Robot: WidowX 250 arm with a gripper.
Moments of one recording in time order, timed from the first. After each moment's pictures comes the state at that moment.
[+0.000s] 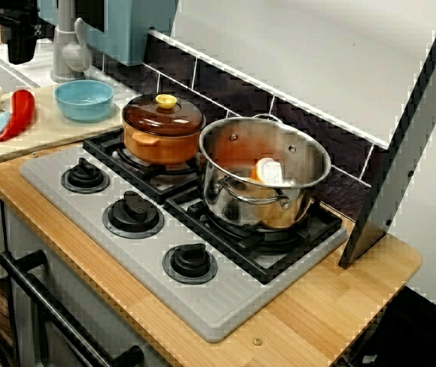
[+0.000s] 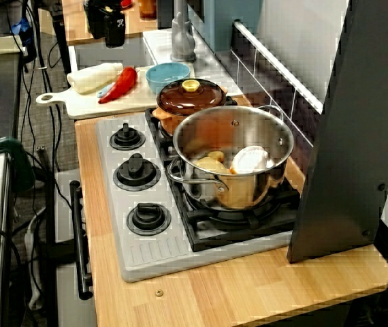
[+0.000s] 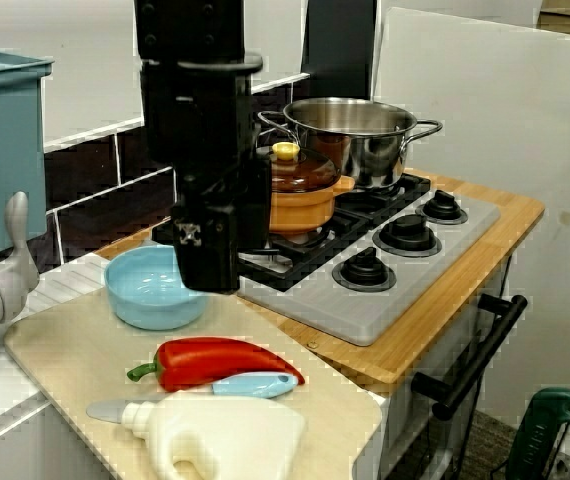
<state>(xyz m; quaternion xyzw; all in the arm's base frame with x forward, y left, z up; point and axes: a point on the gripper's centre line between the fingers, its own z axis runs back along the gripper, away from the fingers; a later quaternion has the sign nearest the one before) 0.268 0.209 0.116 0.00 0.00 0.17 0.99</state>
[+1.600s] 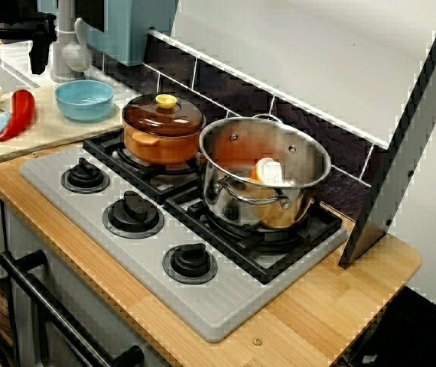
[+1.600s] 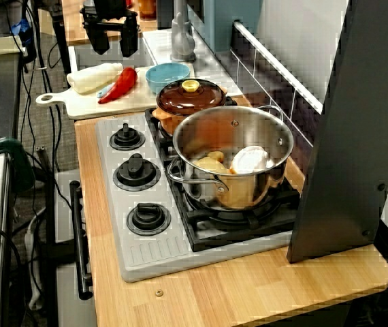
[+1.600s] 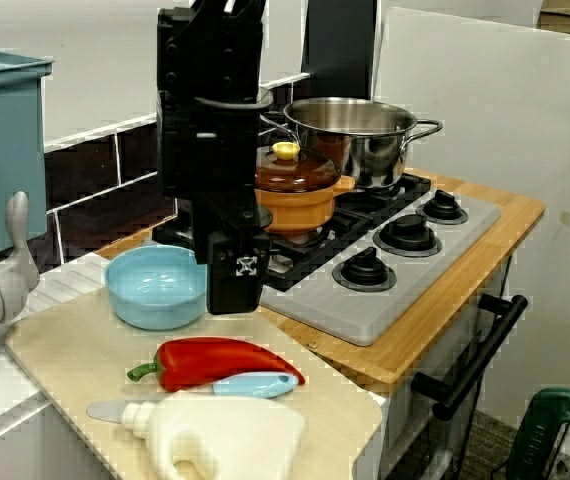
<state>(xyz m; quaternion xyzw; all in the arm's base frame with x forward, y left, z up) 0.277 0.202 0.096 -0.01 -0.05 0.41 0.91</state>
